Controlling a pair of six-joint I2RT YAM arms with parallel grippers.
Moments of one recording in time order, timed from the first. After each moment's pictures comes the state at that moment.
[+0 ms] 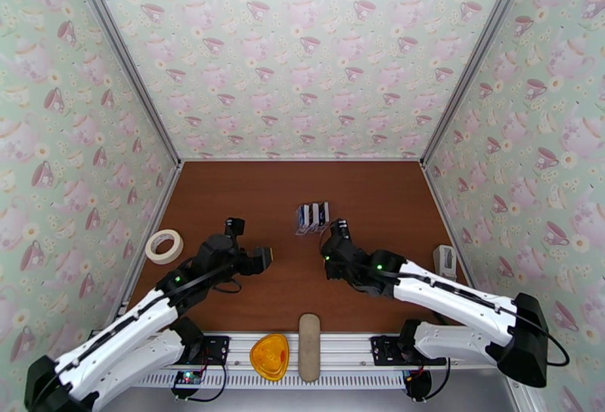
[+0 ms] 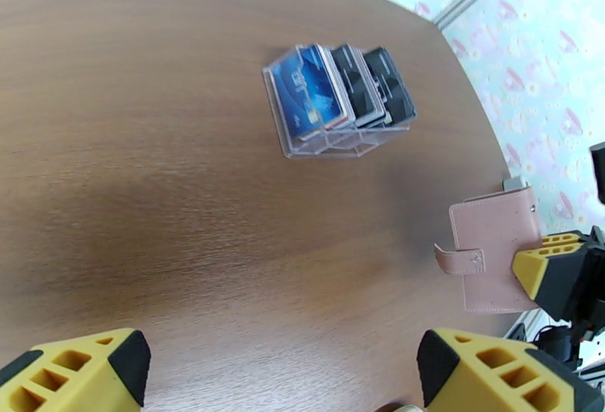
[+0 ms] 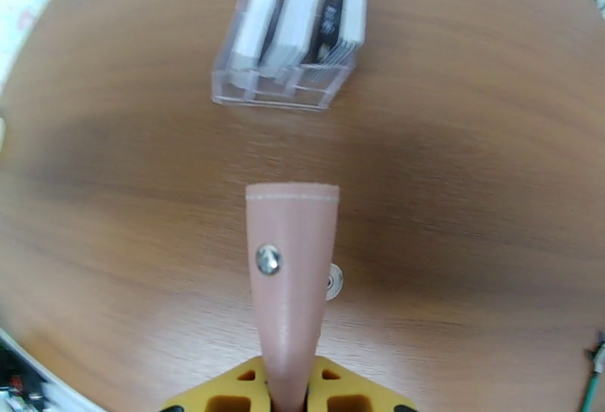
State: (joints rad) left arm -0.65 0.75 0.53 -0.37 -0.03 -0.61; right arm 1.03 1.19 0.90 -0.80 0.42 0.75
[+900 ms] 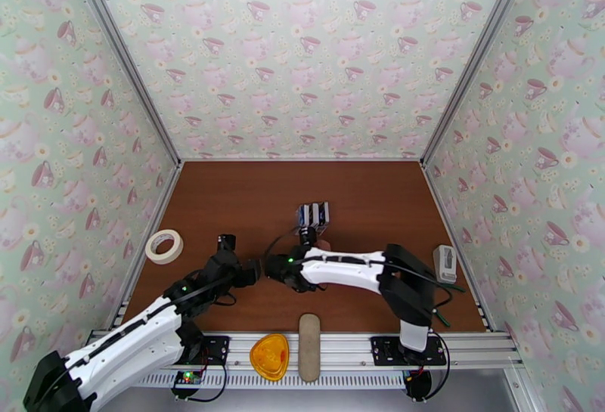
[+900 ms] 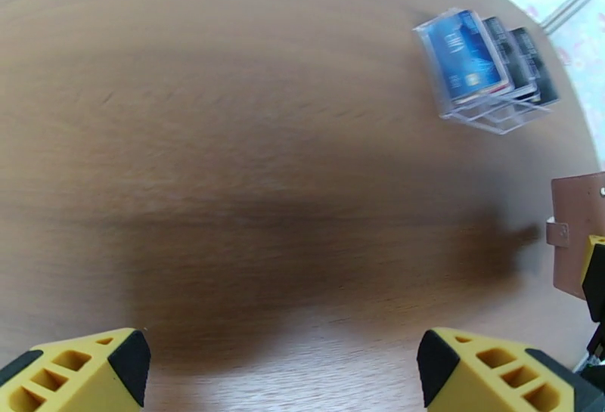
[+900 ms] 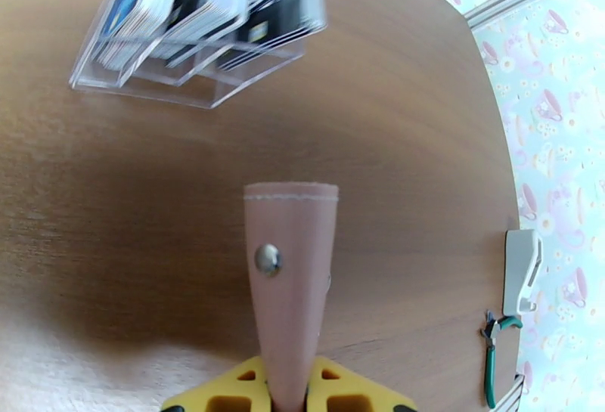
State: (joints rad) left arm -0.67 0.79 0.38 -0.41 -0.27 -0.66; right arm 1.20 1.92 1.33 -1.19 0.81 1.06
